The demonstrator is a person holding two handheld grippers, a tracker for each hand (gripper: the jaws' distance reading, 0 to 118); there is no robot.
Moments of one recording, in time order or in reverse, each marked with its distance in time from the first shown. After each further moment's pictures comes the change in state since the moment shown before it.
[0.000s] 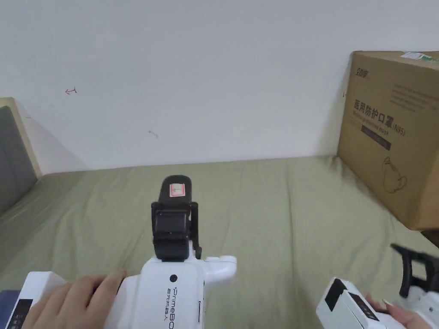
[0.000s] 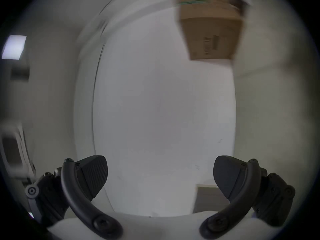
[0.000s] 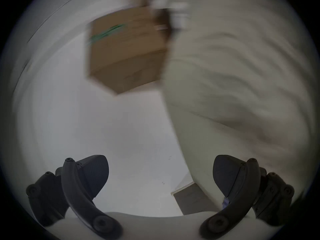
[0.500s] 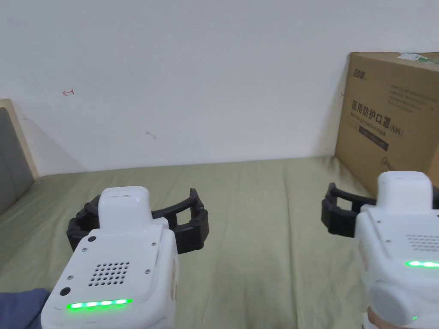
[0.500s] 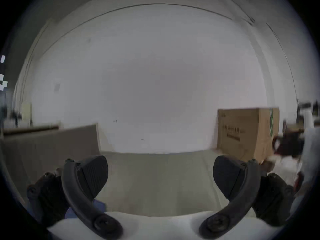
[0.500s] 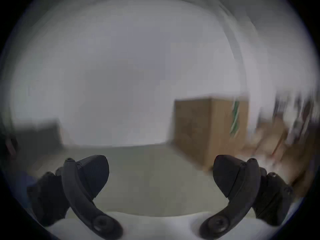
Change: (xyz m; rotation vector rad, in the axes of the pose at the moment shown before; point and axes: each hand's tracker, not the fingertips) left arm -0.068 -0.056 -0.019 -0.413 -0.185 1.733; right arm -0.076 -0.162 0.017 0.631 0.098 2.253
